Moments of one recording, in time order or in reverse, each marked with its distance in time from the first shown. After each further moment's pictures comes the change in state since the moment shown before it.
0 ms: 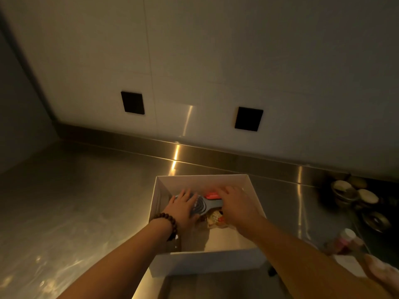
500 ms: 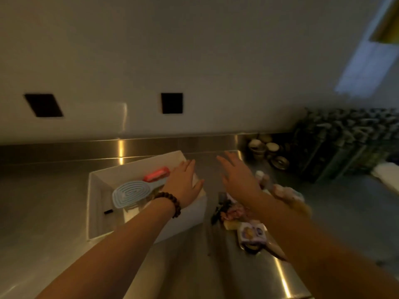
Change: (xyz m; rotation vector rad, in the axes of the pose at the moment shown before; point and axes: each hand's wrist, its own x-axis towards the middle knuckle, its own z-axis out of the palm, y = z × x) left_hand -0.036 0.163 -0.007 -0.129 0.273 0.336; right_hand -0.157 0.064 -0.069 0.093 0.298 0.392
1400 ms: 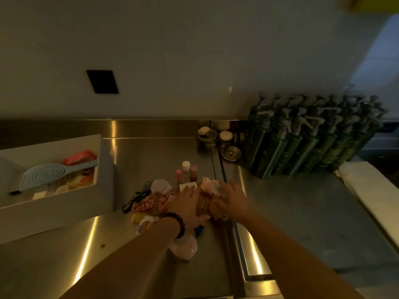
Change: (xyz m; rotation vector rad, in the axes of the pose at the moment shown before) left_hand 0.049 0.220 0.216 0.064 -0.281 -0.117; right_hand -0.085 0.284 -0.015 0.280 -0.370 0.237
